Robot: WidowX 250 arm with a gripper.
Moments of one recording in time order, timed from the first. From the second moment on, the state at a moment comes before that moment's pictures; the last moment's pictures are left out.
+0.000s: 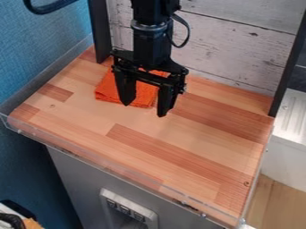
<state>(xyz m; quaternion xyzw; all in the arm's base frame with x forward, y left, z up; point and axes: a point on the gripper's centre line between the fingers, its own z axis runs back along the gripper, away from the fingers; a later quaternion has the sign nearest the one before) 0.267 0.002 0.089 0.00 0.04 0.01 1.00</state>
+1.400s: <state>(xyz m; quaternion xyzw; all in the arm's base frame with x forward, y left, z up) 0.257 -0.104 0.090 0.00 -0.02 -0.03 1.00</state>
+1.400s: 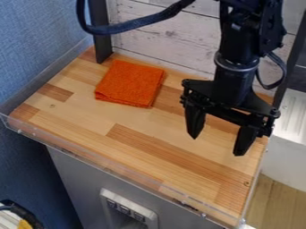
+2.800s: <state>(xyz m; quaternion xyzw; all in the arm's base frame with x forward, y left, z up) 0.251 -0.108 0.086 0.01 0.02 -0.03 1.00</state>
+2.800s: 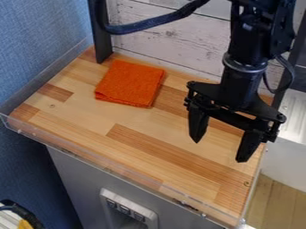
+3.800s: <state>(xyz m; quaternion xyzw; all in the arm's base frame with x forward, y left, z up) 0.249 -0.109 0.075 0.00 -0.02 -0.03 1.00</state>
